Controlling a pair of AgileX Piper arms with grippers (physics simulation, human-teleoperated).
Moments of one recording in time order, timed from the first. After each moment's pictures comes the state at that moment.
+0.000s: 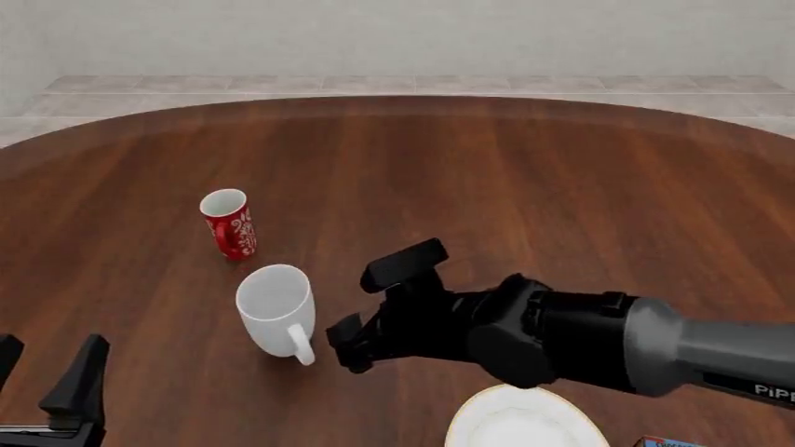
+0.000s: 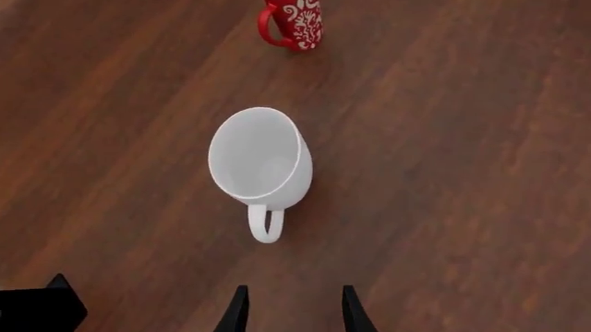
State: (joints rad) left arm 0.00 0.00 -0.01 0.01 0.01; right arm 0.91 1.59 -0.92 0.12 0.31
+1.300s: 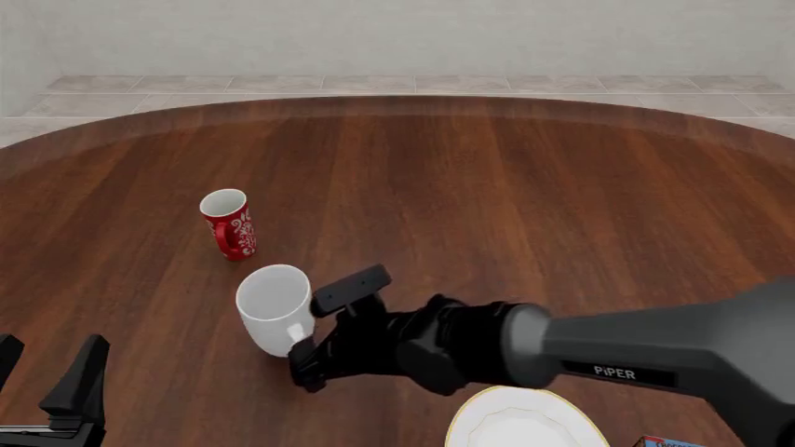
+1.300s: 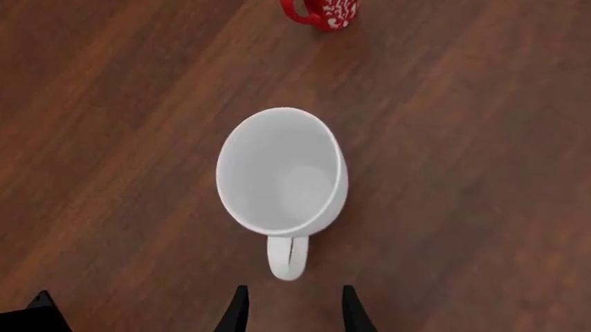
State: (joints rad) left arm 0.00 0.00 -0.01 0.01 0.01; right arm 0.97 1.85 -1.05 0.05 0.34
